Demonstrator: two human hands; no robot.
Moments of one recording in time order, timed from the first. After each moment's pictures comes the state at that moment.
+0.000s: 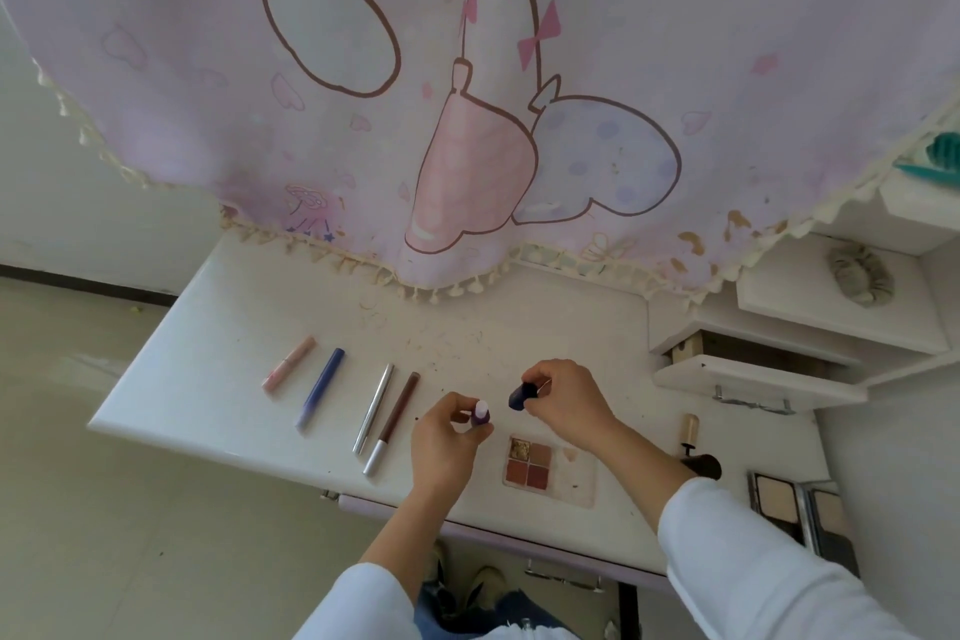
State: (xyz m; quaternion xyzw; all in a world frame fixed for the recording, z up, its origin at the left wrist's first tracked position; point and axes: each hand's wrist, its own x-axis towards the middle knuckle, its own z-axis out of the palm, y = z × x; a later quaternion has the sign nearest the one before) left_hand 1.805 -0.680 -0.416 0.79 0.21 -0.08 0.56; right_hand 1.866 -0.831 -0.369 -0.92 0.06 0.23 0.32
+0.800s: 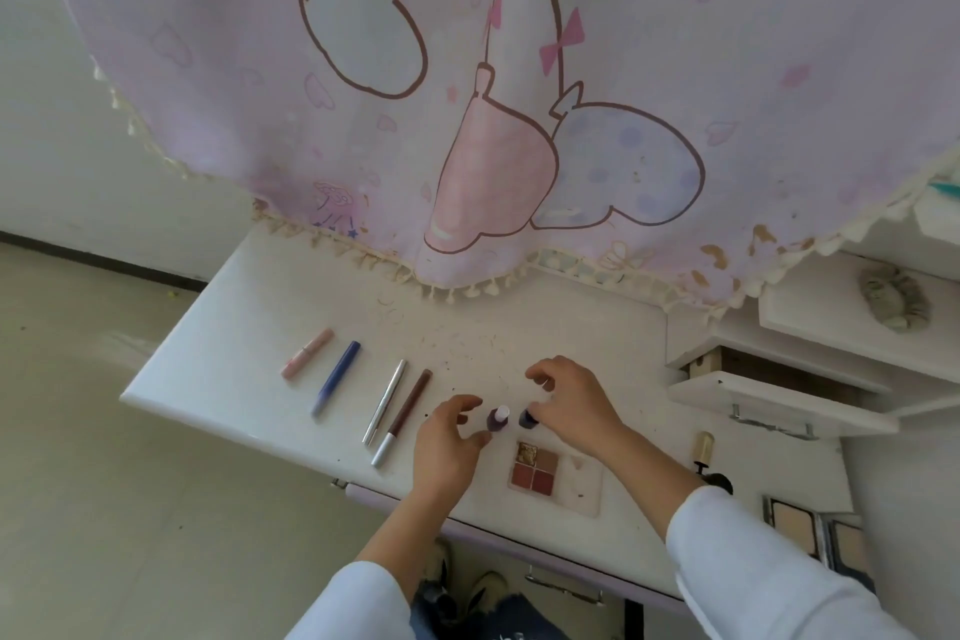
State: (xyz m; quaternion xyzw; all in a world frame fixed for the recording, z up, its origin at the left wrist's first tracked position) left_hand 1.802 -0.678 -0.420 0.83 0.20 -0.10 0.51; right_hand 1.871 -0.832 -0.372 -0.94 -0.05 0.22 0.27
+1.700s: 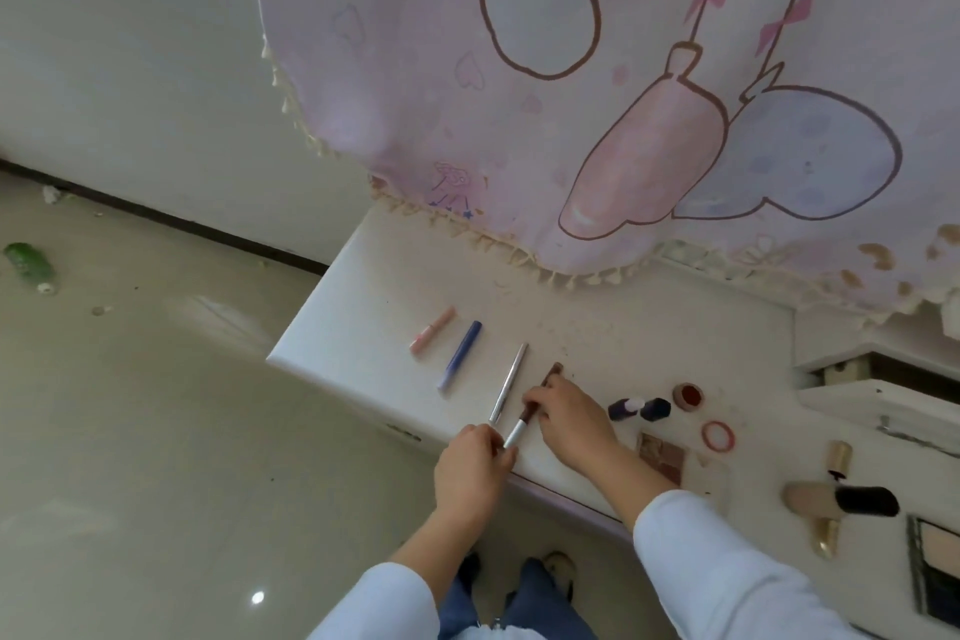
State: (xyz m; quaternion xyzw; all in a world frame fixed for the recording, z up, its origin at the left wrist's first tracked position) left_hand 1.748 -0.571 -0.424 0.89 0.24 -0.17 0.35; right_hand 1.827 -0.693 -0.412 -0.94 -0.16 0.26 0.14
